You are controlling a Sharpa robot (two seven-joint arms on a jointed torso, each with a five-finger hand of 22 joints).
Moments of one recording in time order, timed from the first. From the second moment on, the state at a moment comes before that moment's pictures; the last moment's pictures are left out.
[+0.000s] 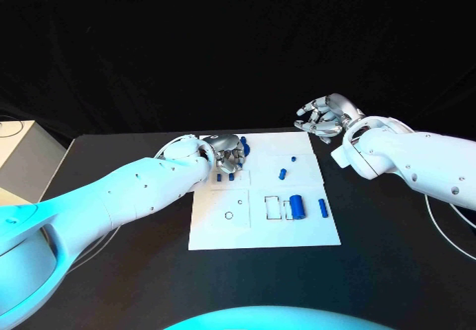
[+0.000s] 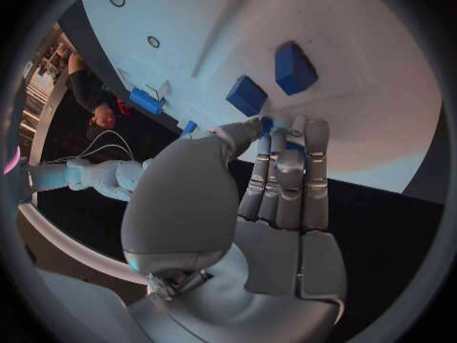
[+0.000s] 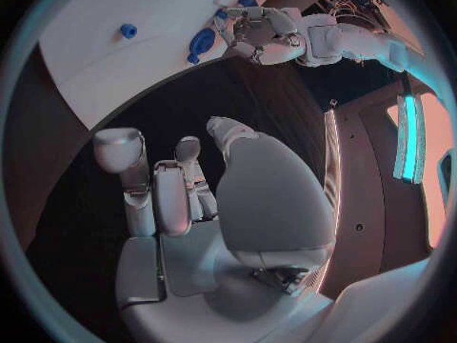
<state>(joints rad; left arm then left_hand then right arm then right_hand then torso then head) 1.10 -0.40 0.12 1.00 -1.58 -0.10 -0.01 1.39 -0.24 0.66 0.08 0.05 0.87 0.14 0.43 0.36 0.89 0.09 0.61 0.15 1.23 0.02 1.34 0.87 0.17 1.03 0.13 1.01 0.82 1.32 -0.76 -0.11 1.29 -0.85 -0.51 0.02 1.36 -0.21 0.36 0.27 0.33 0.82 0.16 0.25 0.34 1.03 0.07 0.99 0.90 1.47 -0.01 1.34 1.24 0.12 1.40 0.09 0.88 1.02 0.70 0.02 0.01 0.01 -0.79</state>
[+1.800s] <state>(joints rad) 1.09 -0.50 0.18 1.11 -1.48 -0.16 0.04 1.41 -0.19 0.73 0.00 0.05 0.97 0.15 0.37 0.37 1.05 0.08 0.45 0.11 1.29 0.02 1.38 0.90 0.17 1.06 0.12 1.13 0.94 1.32 -0.77 -0.11 1.29 -0.85 -0.50 0.02 1.35 -0.21 0.36 0.27 0.33 0.82 0.16 0.26 0.34 1.03 0.08 0.99 0.89 1.47 -0.01 1.34 1.24 0.12 1.40 0.08 0.88 1.02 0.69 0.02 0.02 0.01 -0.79</state>
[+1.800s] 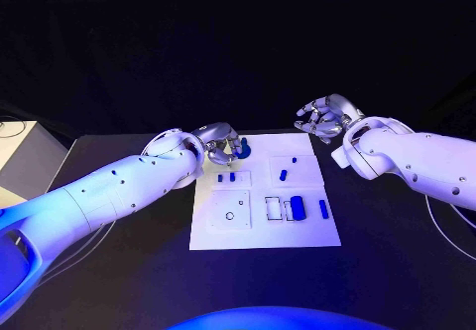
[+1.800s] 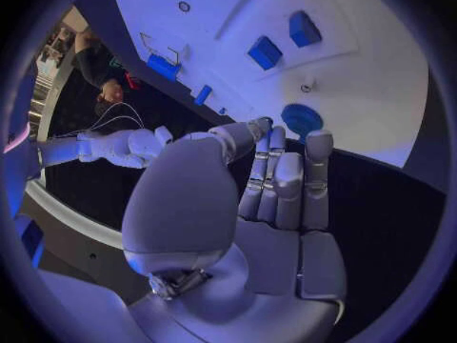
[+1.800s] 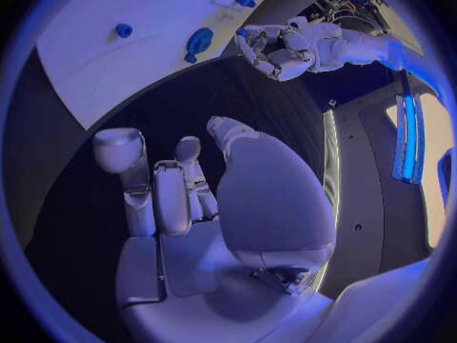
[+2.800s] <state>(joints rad) 1.08 -0.50 0.18 1.07 -1.51 -0.10 0.01 1.41 -0.19 0.73 0.00 0.05 0.97 0.15 0.36 0.37 1.06 0.09 0.44 0.11 1.29 0.02 1.38 0.89 0.17 1.06 0.12 1.13 0.94 1.32 -0.77 -0.11 1.29 -0.85 -0.50 0.02 1.35 -0.22 0.36 0.27 0.33 0.82 0.15 0.26 0.34 1.04 0.08 0.99 0.89 1.47 -0.01 1.34 1.24 0.12 1.40 0.08 0.88 1.02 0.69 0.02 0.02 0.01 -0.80</state>
